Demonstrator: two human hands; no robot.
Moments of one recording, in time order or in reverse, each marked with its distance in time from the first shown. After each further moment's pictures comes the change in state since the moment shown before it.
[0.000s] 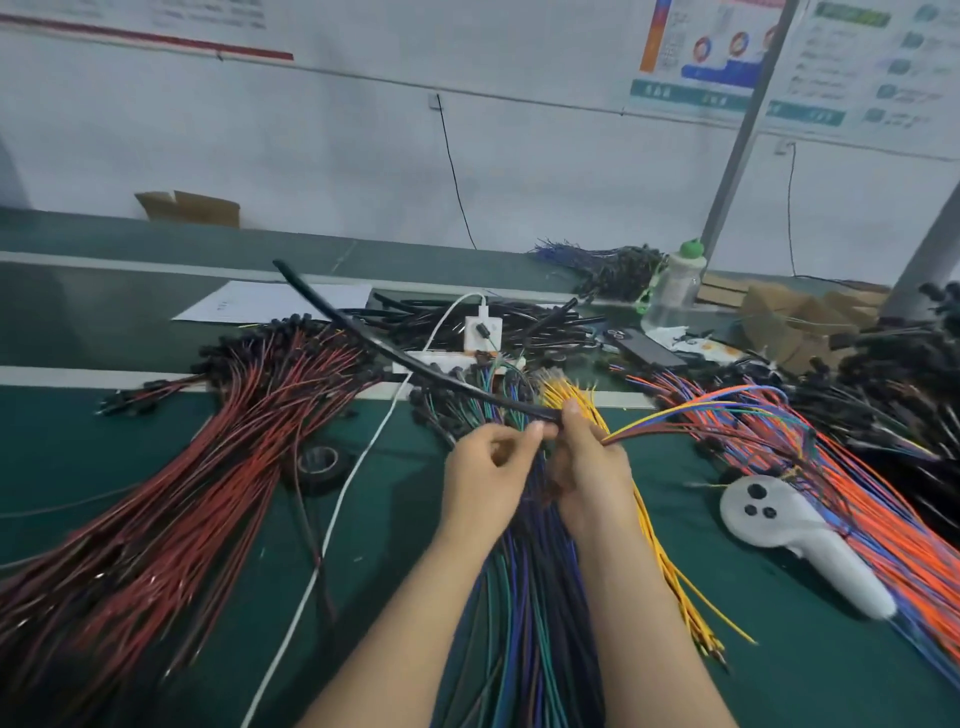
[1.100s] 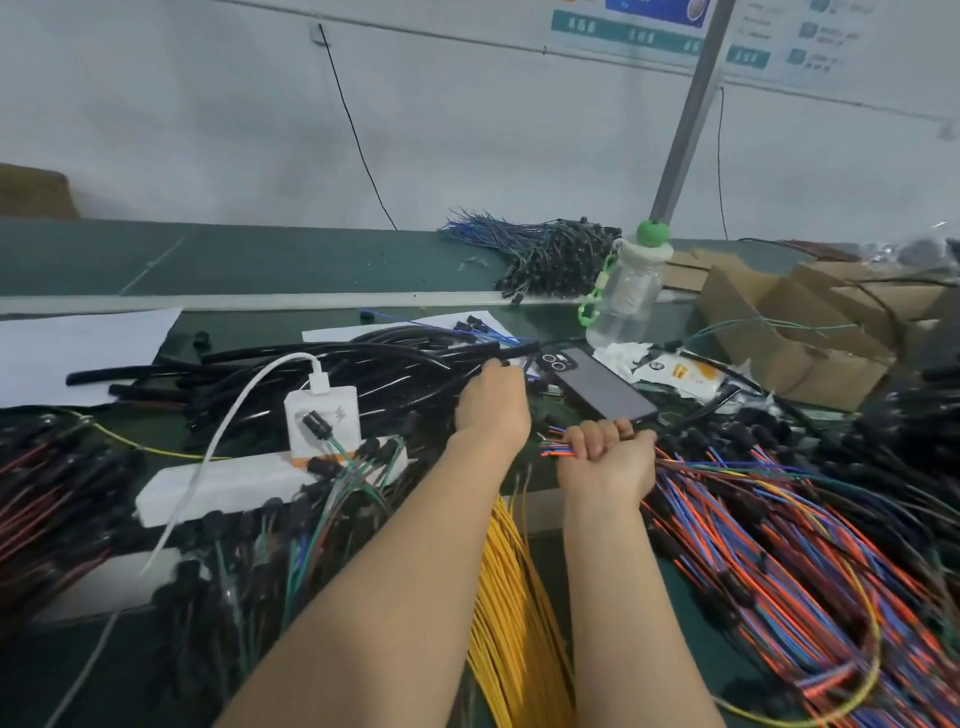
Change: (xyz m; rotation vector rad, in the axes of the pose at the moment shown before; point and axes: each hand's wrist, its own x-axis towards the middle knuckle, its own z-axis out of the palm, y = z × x) left_hand 0.284 -0.035 0.192 0.899 -0.353 0.116; right_hand 0.265 -0.041 -0.052 0.847 0.426 -0.011
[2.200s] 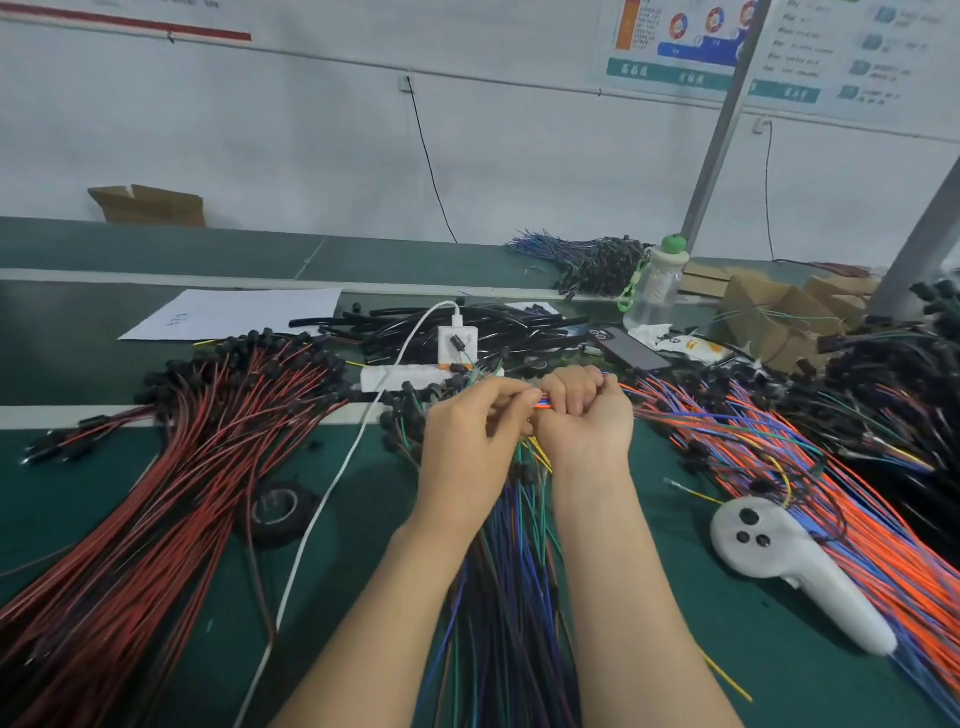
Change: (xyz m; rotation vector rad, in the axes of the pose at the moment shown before) left_hand -0.287 -0.044 -0.095 -0.860 0.565 0.241; right_hand -0.240 0.012 -0.015 0.125 -0.358 0.405
